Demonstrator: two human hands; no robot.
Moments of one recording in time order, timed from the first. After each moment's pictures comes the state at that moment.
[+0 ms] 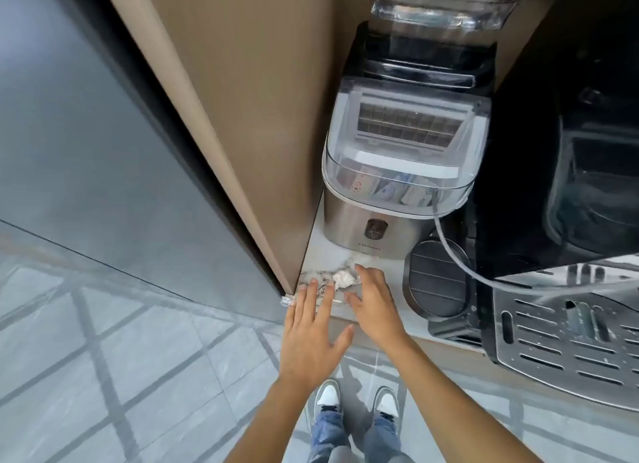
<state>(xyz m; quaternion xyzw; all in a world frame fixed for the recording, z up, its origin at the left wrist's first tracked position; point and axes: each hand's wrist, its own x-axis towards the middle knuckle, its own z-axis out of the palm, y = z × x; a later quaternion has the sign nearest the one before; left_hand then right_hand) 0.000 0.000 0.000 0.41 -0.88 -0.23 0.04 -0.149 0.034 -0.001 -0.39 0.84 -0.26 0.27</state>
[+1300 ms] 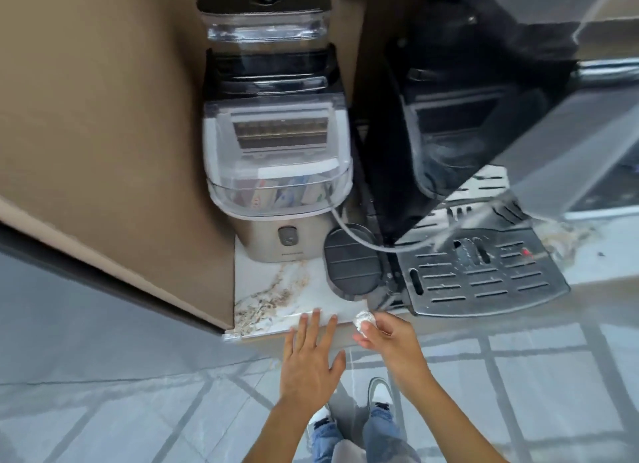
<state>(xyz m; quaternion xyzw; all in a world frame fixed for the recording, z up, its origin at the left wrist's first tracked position) -0.035 0.045 -0.033 0.20 -0.96 -0.19 -0.10 -0.149 0.177 0.013 0.00 0.71 -0.62 0.33</state>
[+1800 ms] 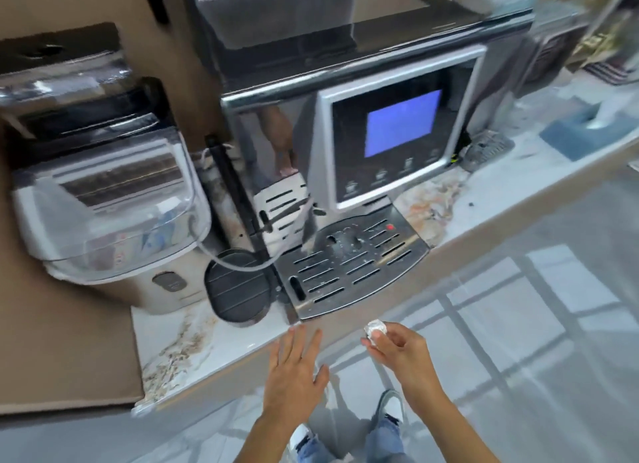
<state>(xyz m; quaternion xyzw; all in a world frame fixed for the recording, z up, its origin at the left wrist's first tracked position) -0.096 0.122 -0.030 0.04 -0.97 -0.16 -0.15 -0.163 0.315 0.030 0.18 0.65 -0.72 0.20</state>
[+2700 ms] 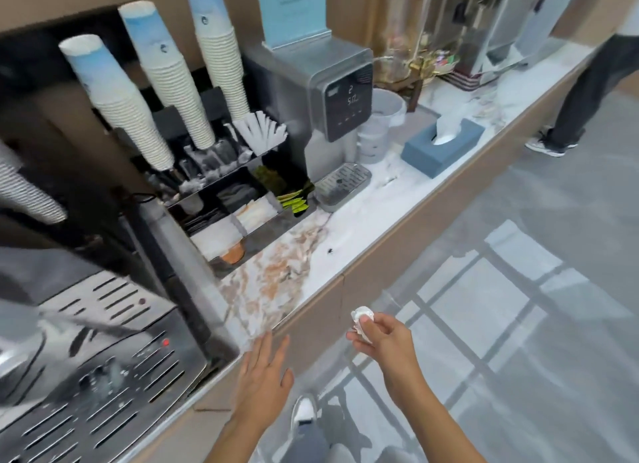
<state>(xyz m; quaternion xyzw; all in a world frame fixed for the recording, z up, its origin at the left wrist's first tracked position) -0.300 0.339 -0.036 -0.02 -0.98 -0.06 -0.16 -0.334 0.577 0.054 0.26 0.58 -0.77 0.10</state>
